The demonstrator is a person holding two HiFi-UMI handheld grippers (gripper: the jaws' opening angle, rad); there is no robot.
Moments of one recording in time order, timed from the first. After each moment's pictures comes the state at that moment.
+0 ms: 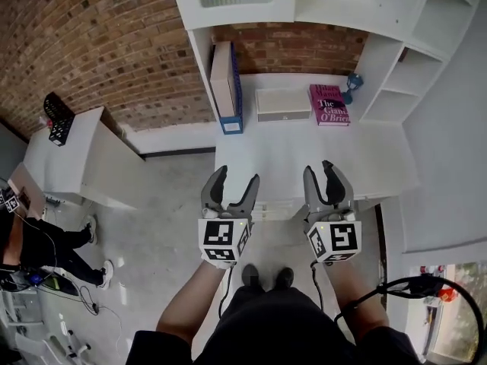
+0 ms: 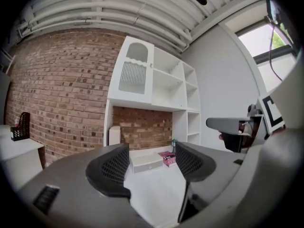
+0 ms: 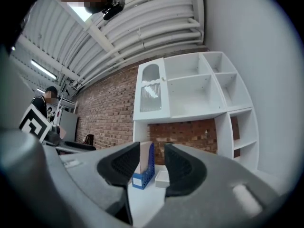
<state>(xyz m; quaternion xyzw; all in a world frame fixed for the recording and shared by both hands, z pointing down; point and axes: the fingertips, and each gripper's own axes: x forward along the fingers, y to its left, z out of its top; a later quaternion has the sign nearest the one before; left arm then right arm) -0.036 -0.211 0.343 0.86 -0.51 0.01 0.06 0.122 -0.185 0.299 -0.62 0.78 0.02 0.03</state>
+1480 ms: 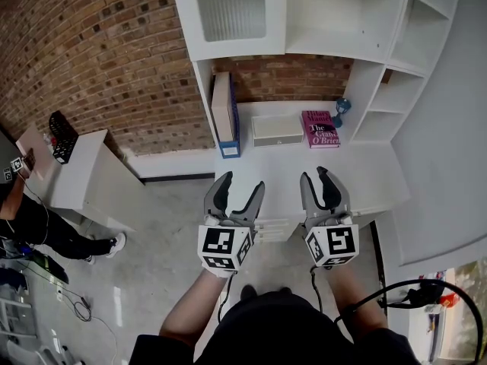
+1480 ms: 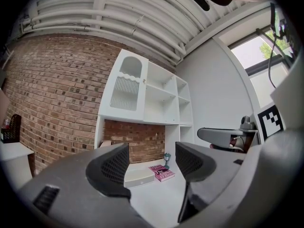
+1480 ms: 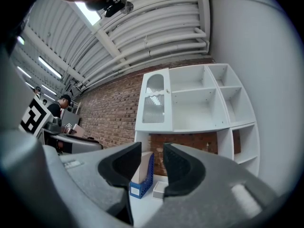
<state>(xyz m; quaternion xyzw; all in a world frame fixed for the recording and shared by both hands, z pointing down) -0.019 -0.189 0.262 0.88 -0.47 -0.04 0.03 0.118 -0.169 0.238 -0.61 0.79 0.08 0.05</state>
